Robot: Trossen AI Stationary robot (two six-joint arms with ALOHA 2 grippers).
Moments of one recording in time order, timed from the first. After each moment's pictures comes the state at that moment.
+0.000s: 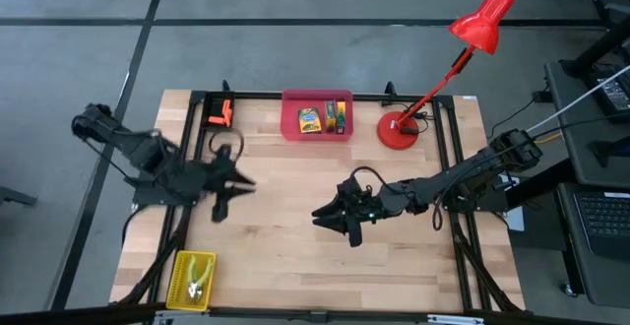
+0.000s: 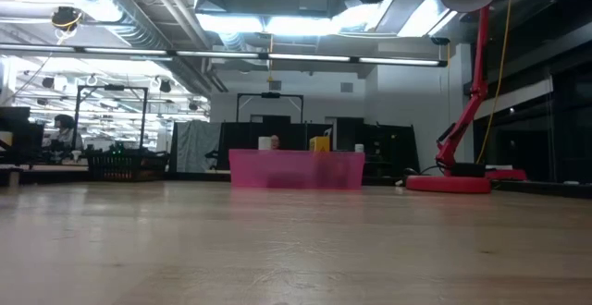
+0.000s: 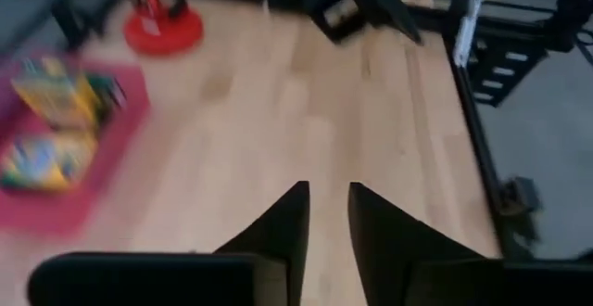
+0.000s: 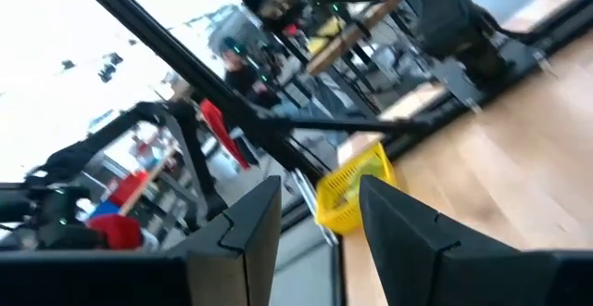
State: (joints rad) left arm -0.50 0.96 1.10 -0.79 -0.46 -0.48; right arm 0.40 1.57 0.93 0.60 0.20 0.80
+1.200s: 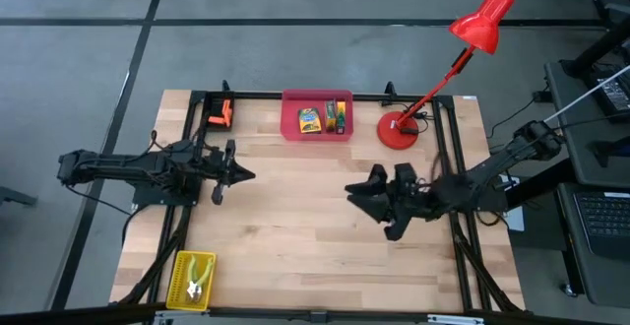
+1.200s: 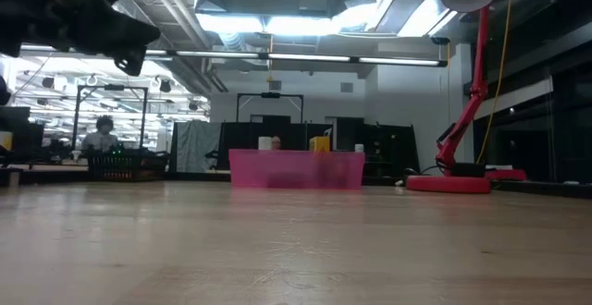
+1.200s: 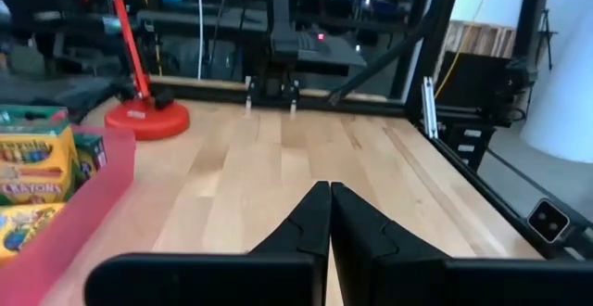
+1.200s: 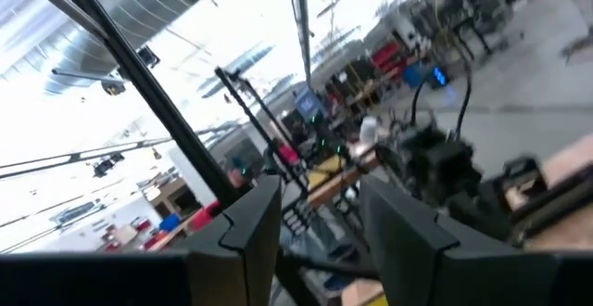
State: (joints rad) left arm 0.07 0.32 0.14 0.12 0.14 -0.12; right arm 0.55 1.32 0.93 0.70 0.58 0.51
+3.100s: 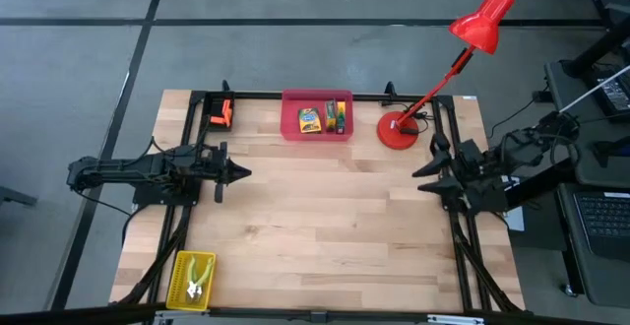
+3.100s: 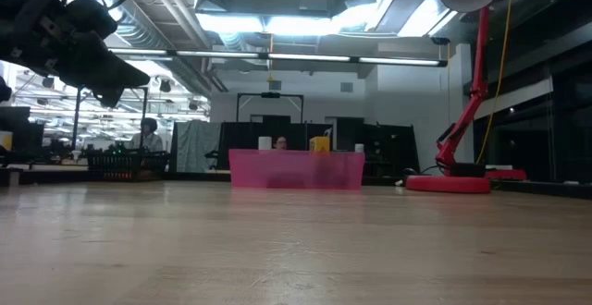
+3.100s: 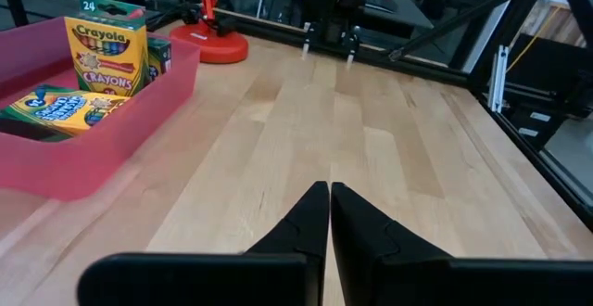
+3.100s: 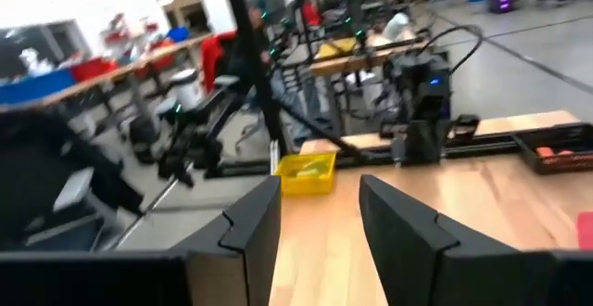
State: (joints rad) left arm 0.07 0.12 0.07 -0.17 -0.01 -0.23; right arm 0.56 0.65 0.93 -0.34 0.30 0.28
